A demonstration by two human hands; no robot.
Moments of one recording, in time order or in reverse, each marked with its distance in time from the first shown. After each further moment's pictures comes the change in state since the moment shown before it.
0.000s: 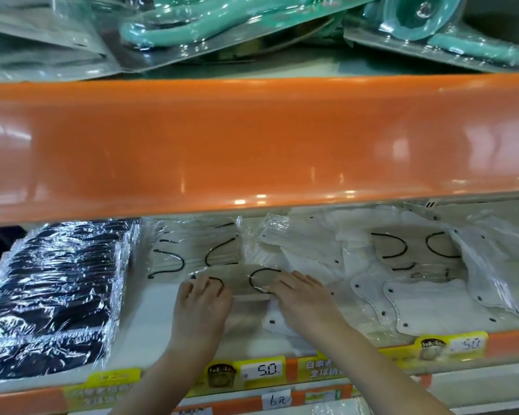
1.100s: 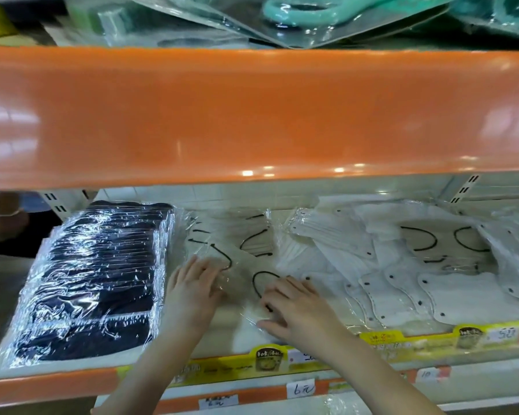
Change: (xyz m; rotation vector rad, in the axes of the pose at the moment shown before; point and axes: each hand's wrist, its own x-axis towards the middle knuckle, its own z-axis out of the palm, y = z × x) left_hand -0.019 -0.080 -0.006 -0.390 -0.186 -0.331; right_hand 0.008 -0.079 0.000 0.106 -0.140 -0.051
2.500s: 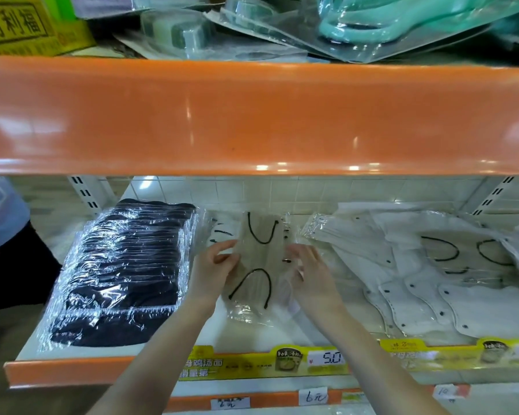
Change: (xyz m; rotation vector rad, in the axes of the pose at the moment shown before) left_hand 0.025 0.014 -0.029 -1.089 -0.029 -0.487; right_hand 0.053 -0.008 -0.004 0.494 0.235 0.442
